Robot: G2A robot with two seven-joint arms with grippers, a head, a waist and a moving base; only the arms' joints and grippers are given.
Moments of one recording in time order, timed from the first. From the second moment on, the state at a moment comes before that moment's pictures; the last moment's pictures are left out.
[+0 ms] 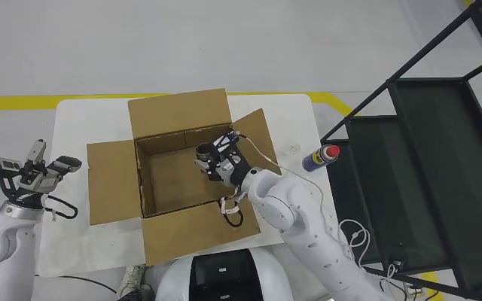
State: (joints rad) left arm 1.50 -0.97 -1.78 -1.36 -0.67 -0.42 -0.75; right arm -1.35 -1.41 1.09 -1.92 -1.10 -0.11 0.68
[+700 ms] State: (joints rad) left arm 1.50 -0.97 -1.78 -1.36 -0.67 -0.42 -0.75; right arm -1.95 -1.32 1.76 -2.27 -0.77 -0.63 0.45
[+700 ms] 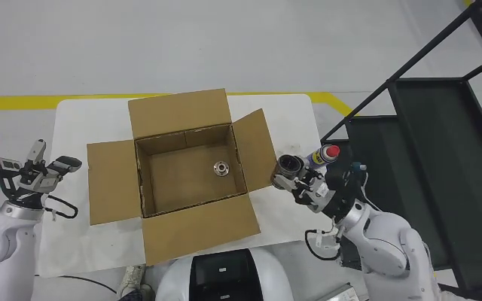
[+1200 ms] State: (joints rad) left arm 1.50 -0.97 -1.78 -1.36 -0.67 -0.42 -0.75; right arm -2.07 -1.32 1.84 -2.25 -0.72 -0.74 0.34
